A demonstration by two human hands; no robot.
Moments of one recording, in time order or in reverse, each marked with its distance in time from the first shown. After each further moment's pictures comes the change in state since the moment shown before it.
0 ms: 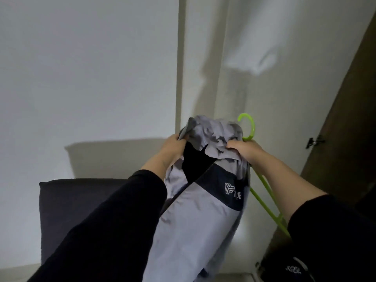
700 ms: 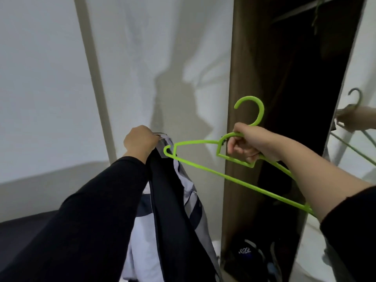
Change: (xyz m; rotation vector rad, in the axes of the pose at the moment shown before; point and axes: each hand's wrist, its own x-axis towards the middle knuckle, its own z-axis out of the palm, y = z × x) left_hand -0.056 0.136 0.095 0.583 0.165 0.227; right_hand -0.131 0.005 -0.235 -0.083 -0.135 -0.049
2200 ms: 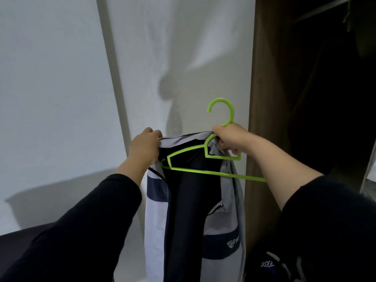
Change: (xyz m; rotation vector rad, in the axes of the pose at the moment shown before) left_hand 0.016 -0.050 -0.025 0.274 0.094 0.367; right_hand 0.069 -0.052 0.073 -0.204 0.248 -0.087
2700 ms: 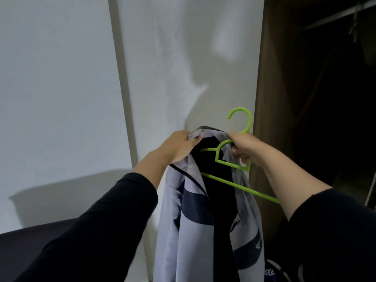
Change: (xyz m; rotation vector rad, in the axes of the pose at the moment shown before) left_hand -0.001 0.055 -0.020 -0.606 -0.296 0.079; right_hand 0.008 0.018 -0.002 0.191 0.039 0.156
